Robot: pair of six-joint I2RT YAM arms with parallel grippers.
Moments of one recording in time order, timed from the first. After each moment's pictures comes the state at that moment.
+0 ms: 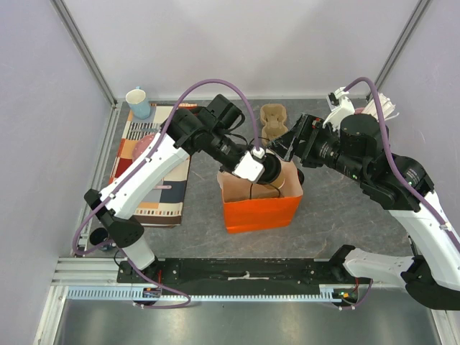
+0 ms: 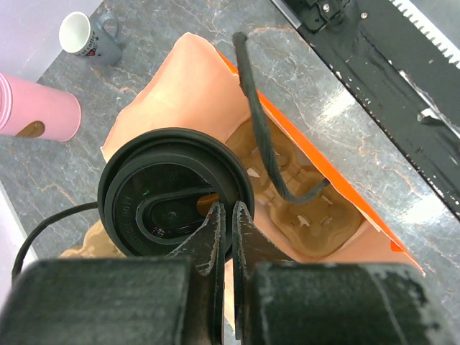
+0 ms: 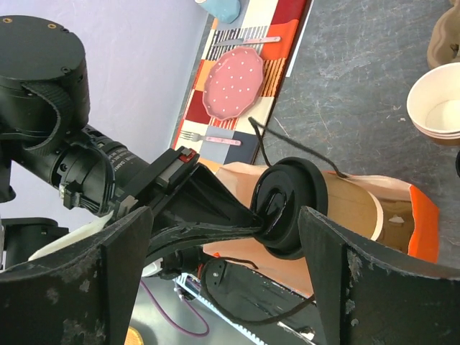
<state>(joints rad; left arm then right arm) -0.82 1.68 2.01 -1.34 0.79 1.32 0.74 1.09 1.66 -0.91 0.08 0.77</state>
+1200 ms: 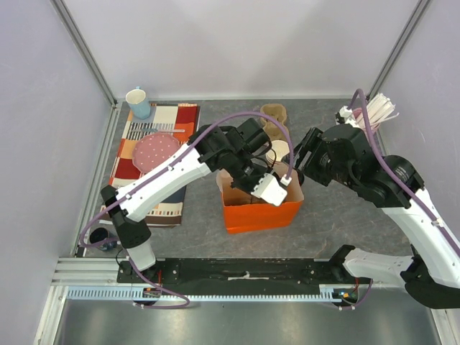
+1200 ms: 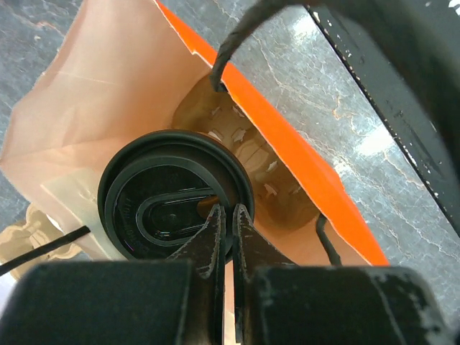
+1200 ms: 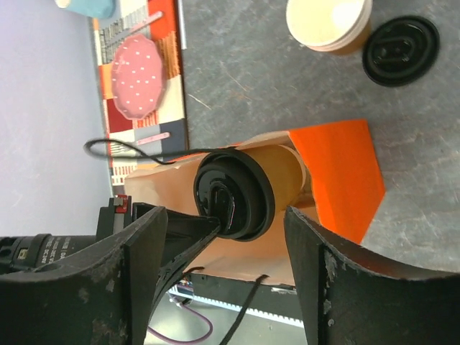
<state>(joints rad) -1.00 1.73 1.98 -1.35 0.47 1.19 0.74 1.09 1.61 -1.16 0.26 1.03</state>
